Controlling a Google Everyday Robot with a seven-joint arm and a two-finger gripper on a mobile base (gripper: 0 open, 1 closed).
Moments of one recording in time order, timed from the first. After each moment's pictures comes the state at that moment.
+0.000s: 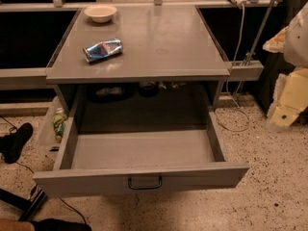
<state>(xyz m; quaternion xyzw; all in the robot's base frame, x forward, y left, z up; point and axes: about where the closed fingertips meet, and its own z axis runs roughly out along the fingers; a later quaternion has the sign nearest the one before) 0.438 -0.217 0.977 -0.60 0.78 -0.03 0.16</state>
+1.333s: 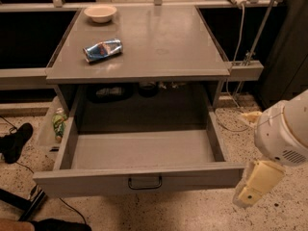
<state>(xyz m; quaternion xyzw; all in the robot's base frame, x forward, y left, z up) 0.369 -0.180 0.851 -0.59 0.79 0.05 0.19</state>
